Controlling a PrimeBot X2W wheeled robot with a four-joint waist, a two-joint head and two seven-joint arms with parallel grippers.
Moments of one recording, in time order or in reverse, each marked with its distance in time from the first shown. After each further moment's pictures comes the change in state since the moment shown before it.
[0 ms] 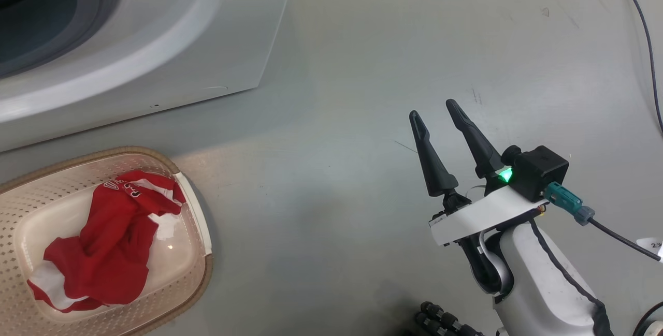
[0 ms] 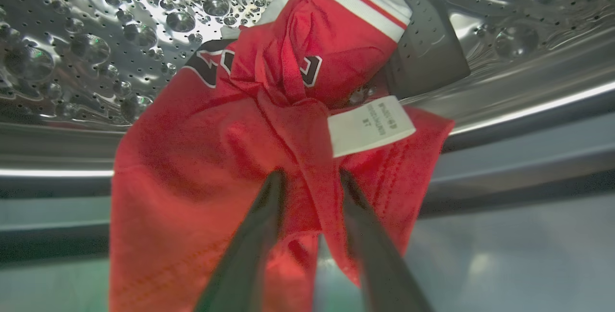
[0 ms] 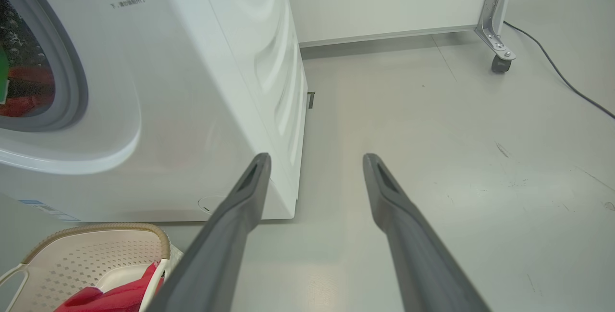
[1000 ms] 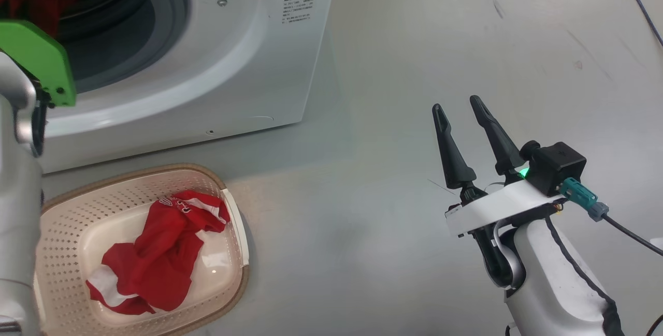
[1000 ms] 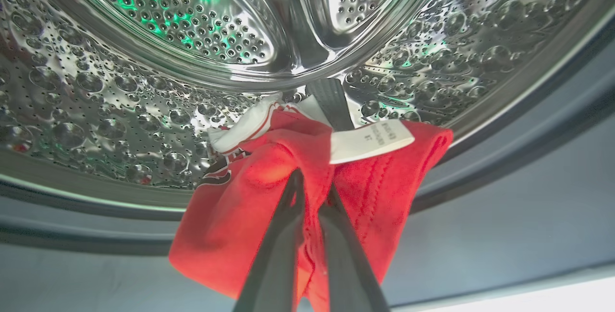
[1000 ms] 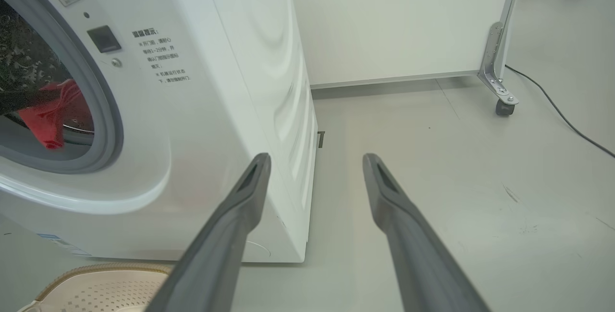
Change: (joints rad) left arm 0.054 -0.178 -0.004 0.041 -0.094 -0.067 -0.313; right arm -0.005 0.000 -0.065 0.030 -0.022 0.000 0.000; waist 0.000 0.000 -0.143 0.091
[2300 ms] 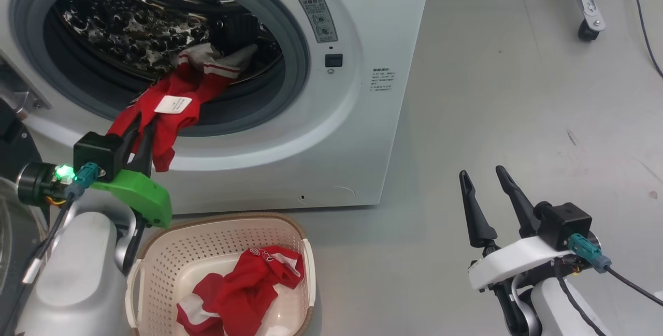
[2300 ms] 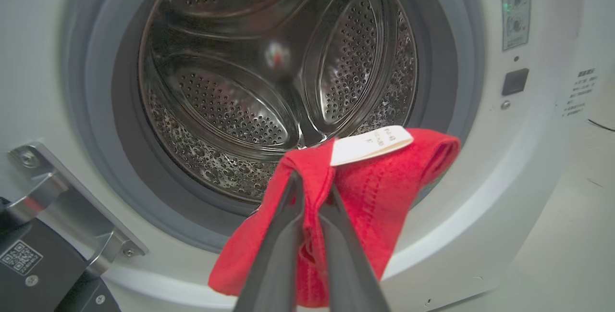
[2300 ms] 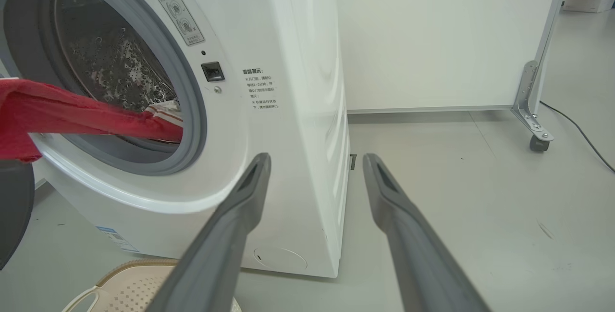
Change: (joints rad) left arm 0.407 -0.095 -0.080 -0.157 -0.032 -0.120 -0.385; right arm 0.178 -0.036 -0.040 0.037 -0.024 0.007 0.000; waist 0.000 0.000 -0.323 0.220
